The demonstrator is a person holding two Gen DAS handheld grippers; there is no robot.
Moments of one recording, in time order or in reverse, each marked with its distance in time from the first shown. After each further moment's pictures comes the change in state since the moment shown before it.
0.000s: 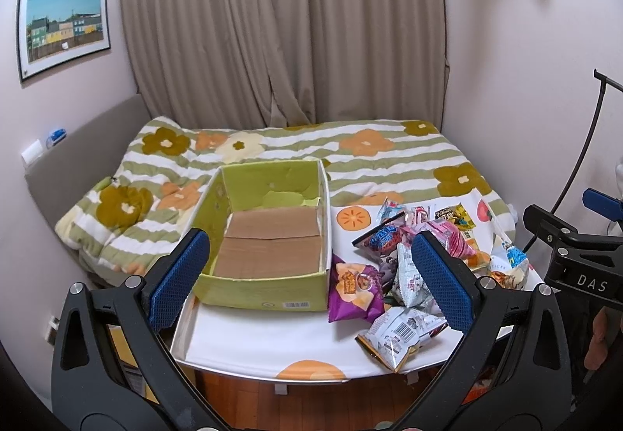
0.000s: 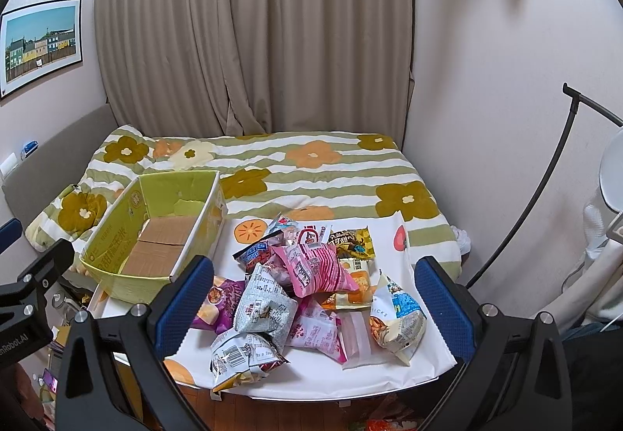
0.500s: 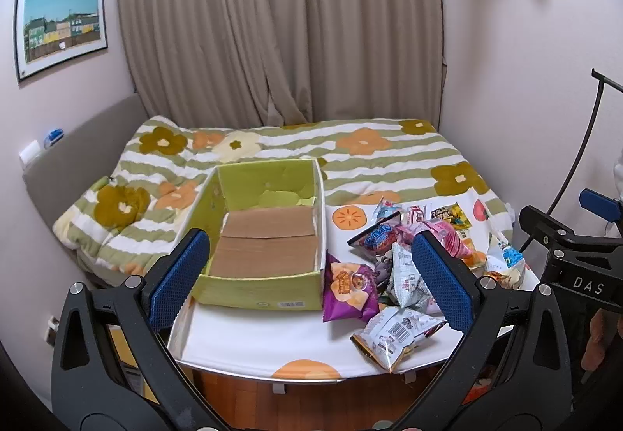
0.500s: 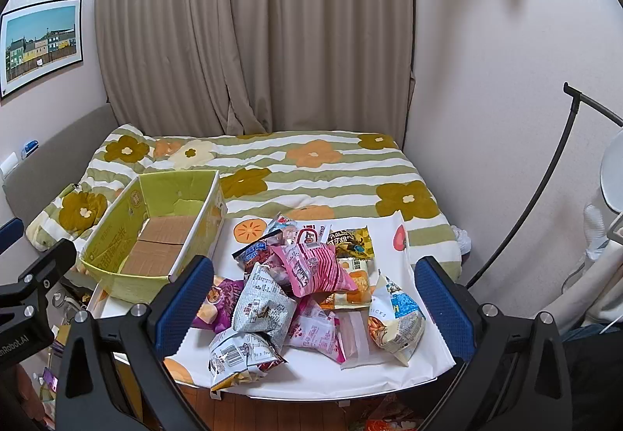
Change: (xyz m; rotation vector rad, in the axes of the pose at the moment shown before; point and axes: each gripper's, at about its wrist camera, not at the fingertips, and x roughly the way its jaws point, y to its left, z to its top) left arm -0.001 -0.005 0.005 0.005 0.006 -0.009; right arm 0.001 -0.002 0.002 0.003 0.005 0.001
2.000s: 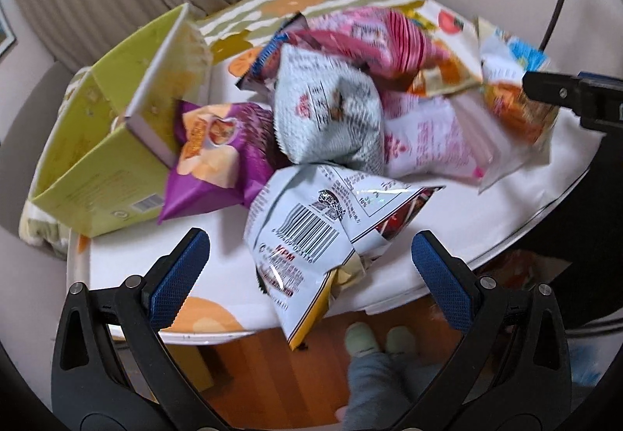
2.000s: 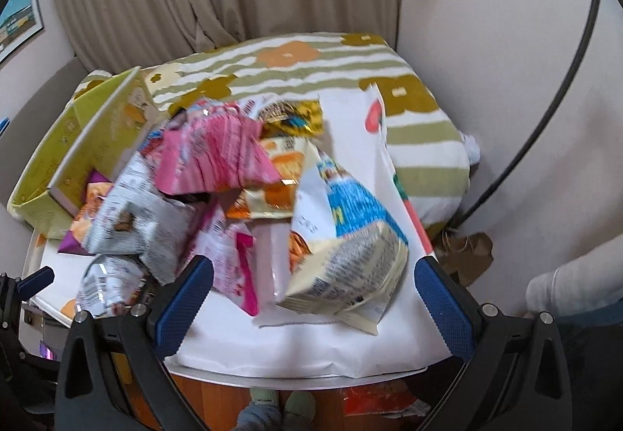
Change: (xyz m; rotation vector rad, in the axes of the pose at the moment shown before) left arm 0.164 -0.136 -0.159 0.291 0.436 -0.082; right arm 0.140 -0.105 -0.098 0.085 0.341 0.021
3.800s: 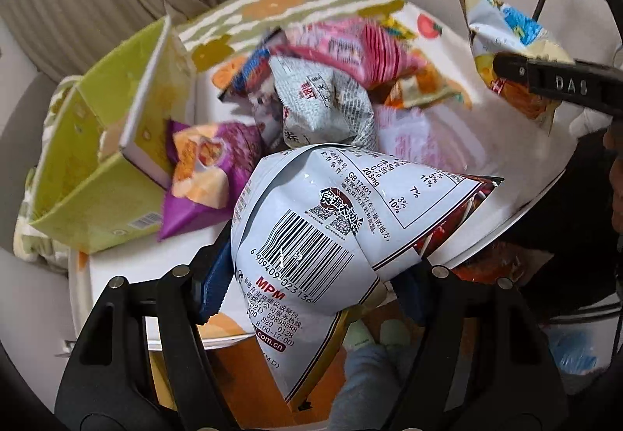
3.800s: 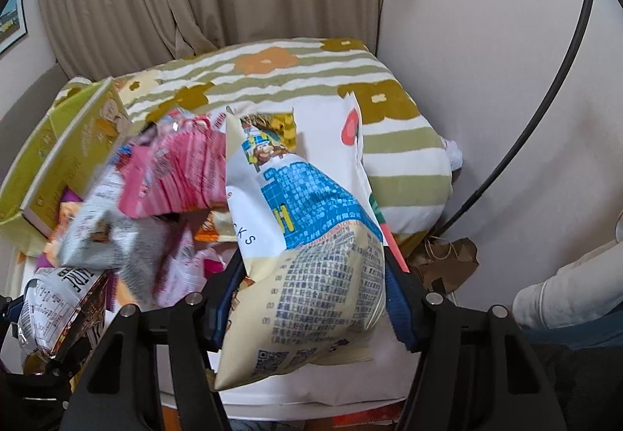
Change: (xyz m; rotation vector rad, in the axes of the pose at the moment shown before) left arm -0.027 0.014 0.012 0.029 -0.013 -0.065; right arm 0.004 -0.007 0.021 0.006 -0.042 -0.072
